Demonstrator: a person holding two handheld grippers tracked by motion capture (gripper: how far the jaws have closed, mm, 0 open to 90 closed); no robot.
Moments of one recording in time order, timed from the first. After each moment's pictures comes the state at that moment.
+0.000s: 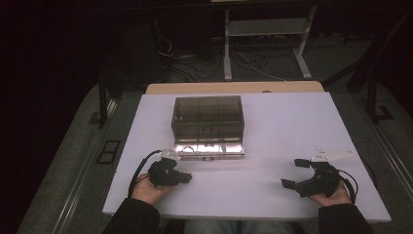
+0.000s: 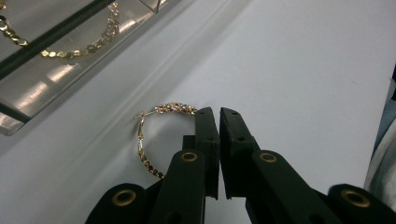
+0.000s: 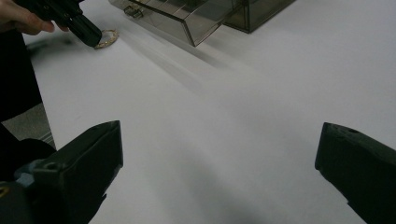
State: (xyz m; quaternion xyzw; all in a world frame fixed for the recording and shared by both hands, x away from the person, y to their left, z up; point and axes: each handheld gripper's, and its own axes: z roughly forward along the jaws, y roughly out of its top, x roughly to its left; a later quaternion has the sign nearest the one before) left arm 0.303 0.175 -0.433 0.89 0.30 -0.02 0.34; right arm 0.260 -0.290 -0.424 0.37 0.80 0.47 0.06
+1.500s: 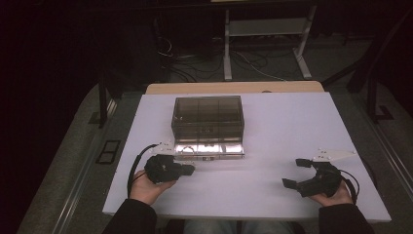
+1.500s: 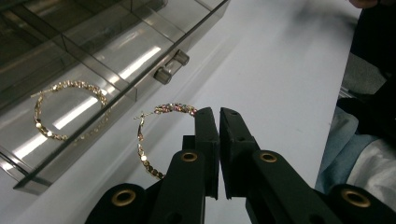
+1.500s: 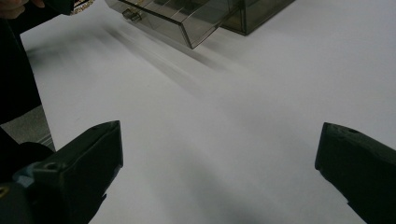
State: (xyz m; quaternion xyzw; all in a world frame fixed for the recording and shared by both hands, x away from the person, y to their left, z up) left arm 0.291 0.171 -0.389 0.87 0.27 0.01 0.42; right arm 0.259 -0.293 -0.423 0.38 0.80 0.47 0.06
